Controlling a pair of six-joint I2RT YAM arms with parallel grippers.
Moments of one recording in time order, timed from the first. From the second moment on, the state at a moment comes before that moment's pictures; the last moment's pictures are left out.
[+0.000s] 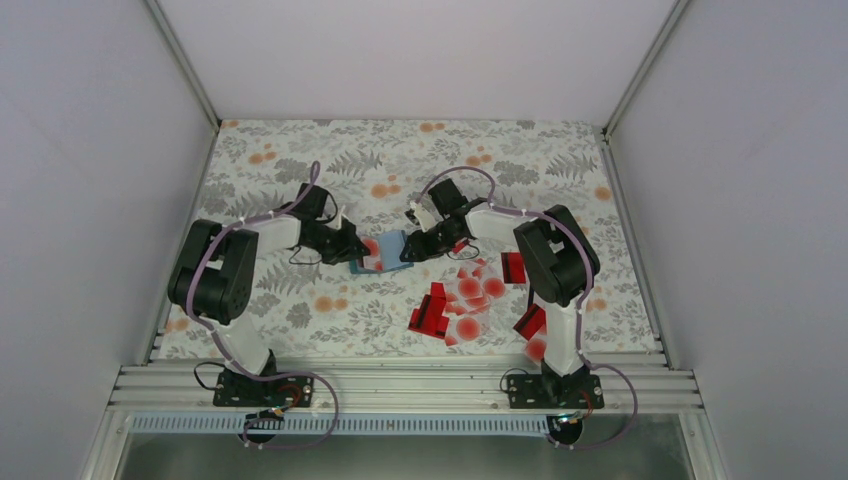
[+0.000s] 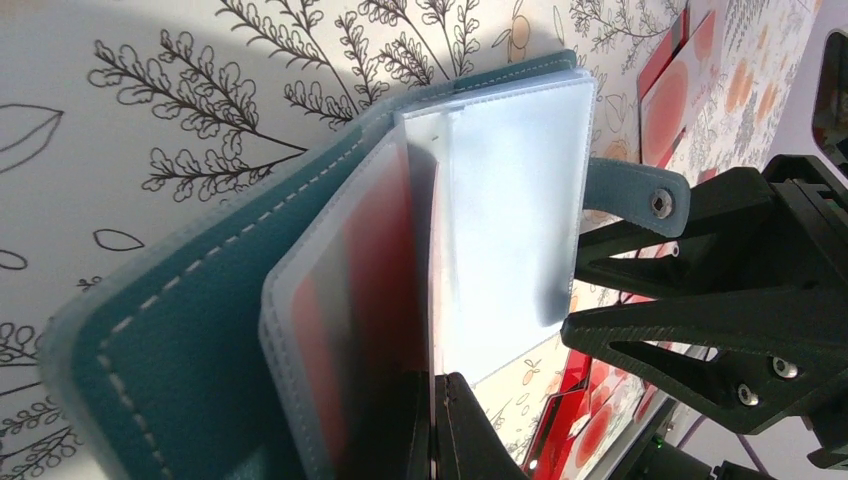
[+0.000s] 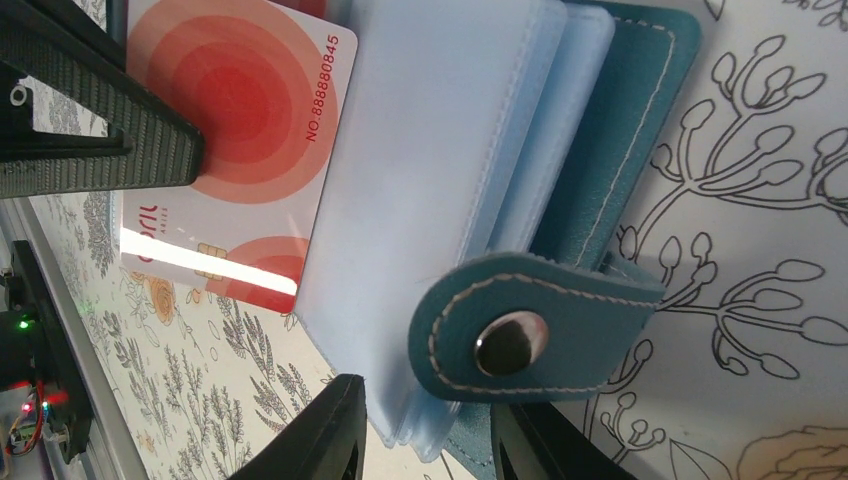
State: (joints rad) left arm -0.25 1.75 0.90 -0.32 0.72 -0.55; right arm 0.57 2.03 1.25 -0.41 -0.64 0.17
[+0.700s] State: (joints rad) left arm -0.22 1.84 0.97 -0.37 0.81 -0.46; right arm 0.57 2.03 1.25 -0.41 -0.65 0.17
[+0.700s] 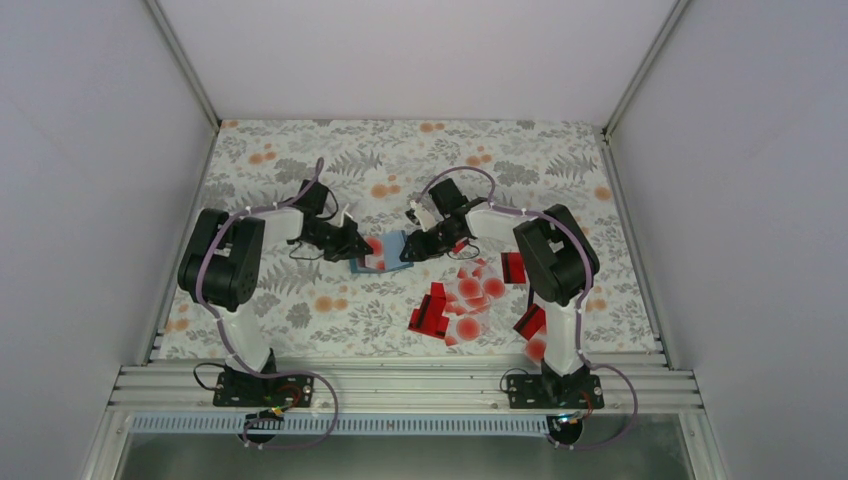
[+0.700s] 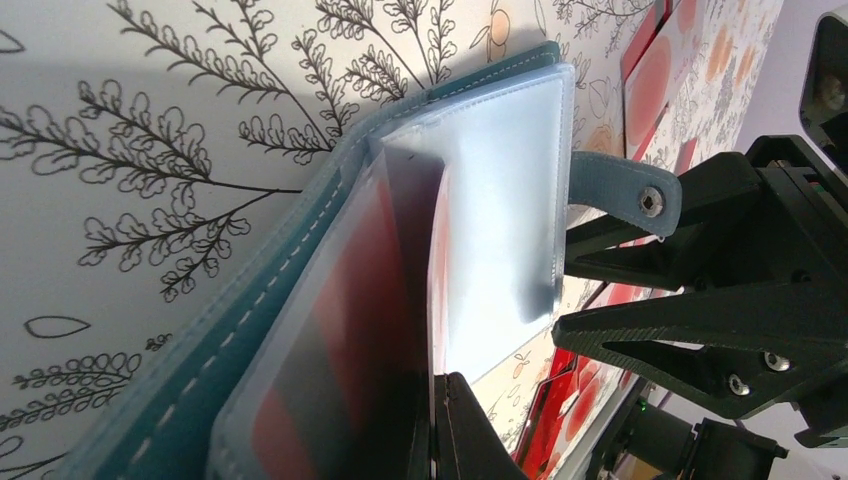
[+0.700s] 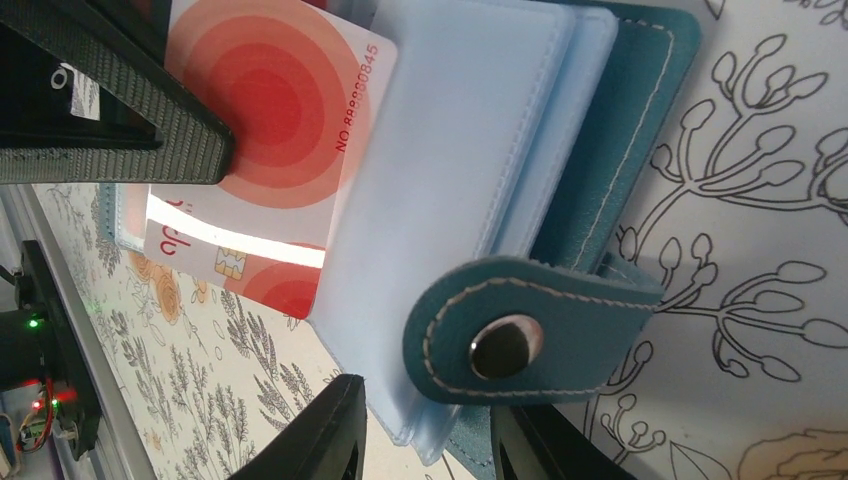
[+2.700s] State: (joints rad) left arm -0.22 1.84 0.79 0.05 0.88 -0.64; right arm 0.56 2.05 1.26 -0.41 -0.68 0.17
